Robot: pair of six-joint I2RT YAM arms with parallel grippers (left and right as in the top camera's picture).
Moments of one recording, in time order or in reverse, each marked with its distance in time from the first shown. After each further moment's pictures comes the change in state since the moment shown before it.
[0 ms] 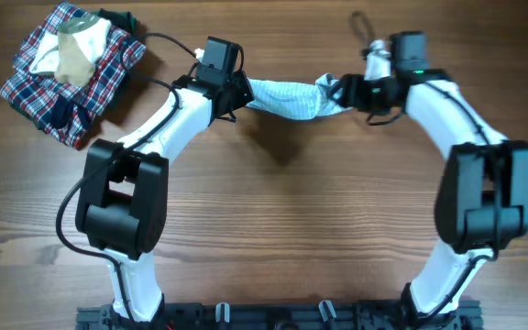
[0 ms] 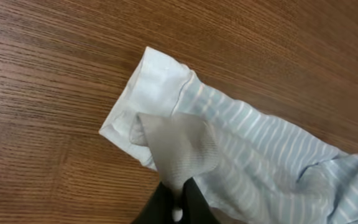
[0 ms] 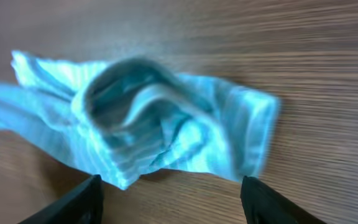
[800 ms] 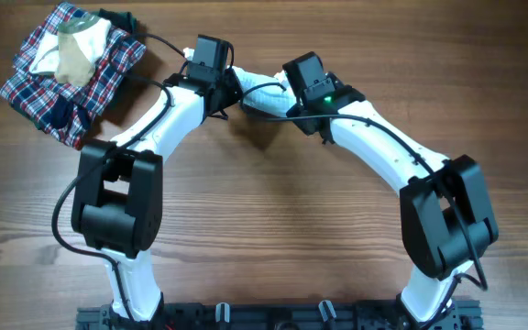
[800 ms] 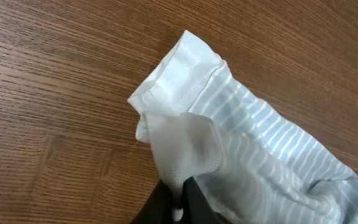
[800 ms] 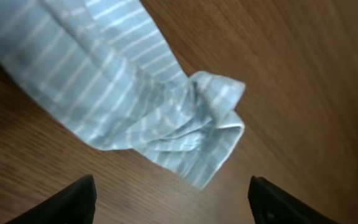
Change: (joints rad) left arm 0.038 0.000 0.000 -0.013 -0.036 0.000; right arm 0.390 -0.058 0.000 -0.005 0.747 -0.546
